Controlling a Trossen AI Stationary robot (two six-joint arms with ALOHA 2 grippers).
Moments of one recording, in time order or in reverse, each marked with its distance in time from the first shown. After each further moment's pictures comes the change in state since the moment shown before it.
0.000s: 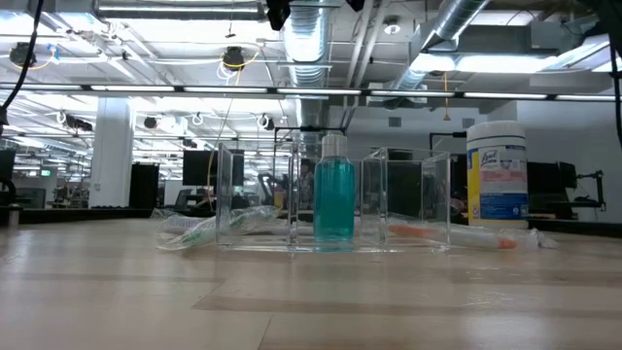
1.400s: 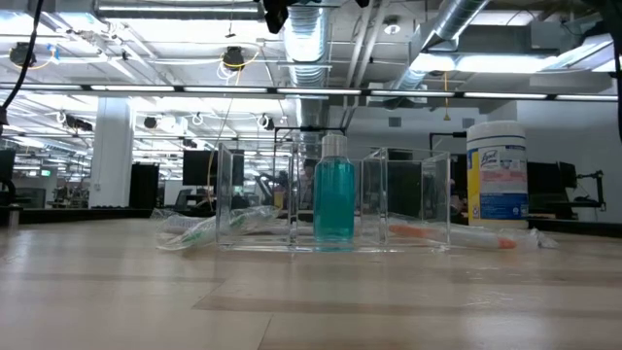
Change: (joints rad) left arm 0.002 0.000 -0.002 -0.016 0.006 0.001; right arm -0.026 -0.016 0.020 -0.008 -0.034 -0.028
